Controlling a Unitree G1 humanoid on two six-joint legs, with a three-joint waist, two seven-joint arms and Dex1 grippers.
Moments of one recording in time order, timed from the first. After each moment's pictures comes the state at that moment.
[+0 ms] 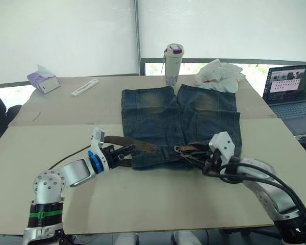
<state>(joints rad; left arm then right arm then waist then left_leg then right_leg) -0.29 0.44 0.24 -0.11 -1.49 1.11 0.03 -0.14 -0.74 0.07 -0.26 0.37 0.28 0.69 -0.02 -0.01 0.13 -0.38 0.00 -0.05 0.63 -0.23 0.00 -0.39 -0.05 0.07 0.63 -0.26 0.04</state>
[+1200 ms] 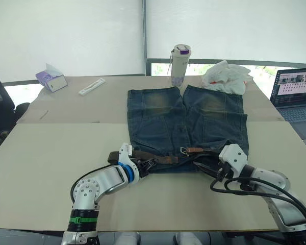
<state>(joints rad) -0.26 0.16 0.08 -0.06 -1.54 1.01 0.39 -0.03 -0.71 -0.02 -0.33 0.27 0.26 0.75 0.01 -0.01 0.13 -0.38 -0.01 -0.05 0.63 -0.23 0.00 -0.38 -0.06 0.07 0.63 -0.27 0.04</state>
